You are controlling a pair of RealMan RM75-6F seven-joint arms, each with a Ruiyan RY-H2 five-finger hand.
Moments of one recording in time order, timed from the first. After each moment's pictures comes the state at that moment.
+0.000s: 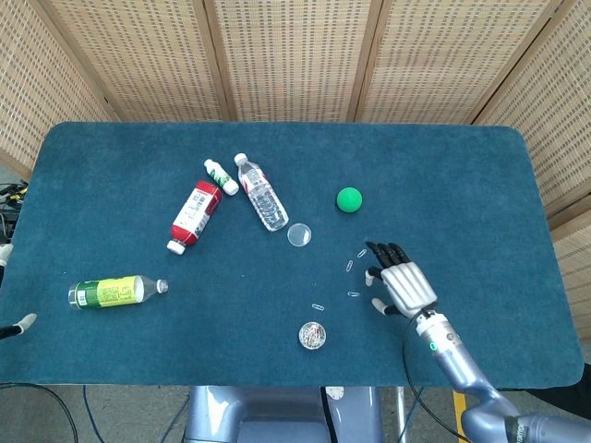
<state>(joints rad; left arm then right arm) -0.08 -1.01 -0.09 -1.74 1.33 1.46 0.21 0.52 -1.43 0.15 -1.60 -1.28 1.00 -0.30</state>
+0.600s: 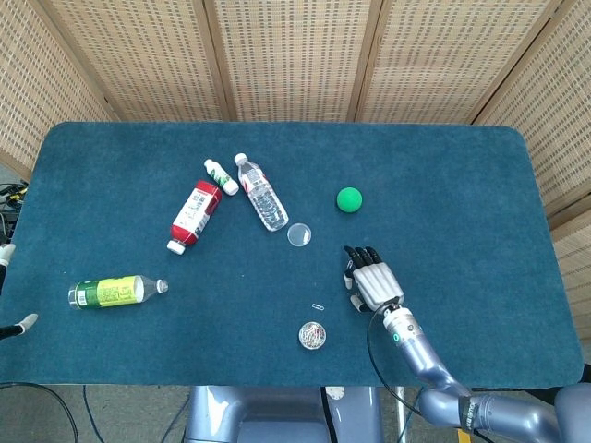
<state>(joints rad) -0.09 -1.01 -0.09 -1.74 1.32 1.45 0.21 0.62 -1.64 0.16 -1.44 -1.09 0.95 -0.49</state>
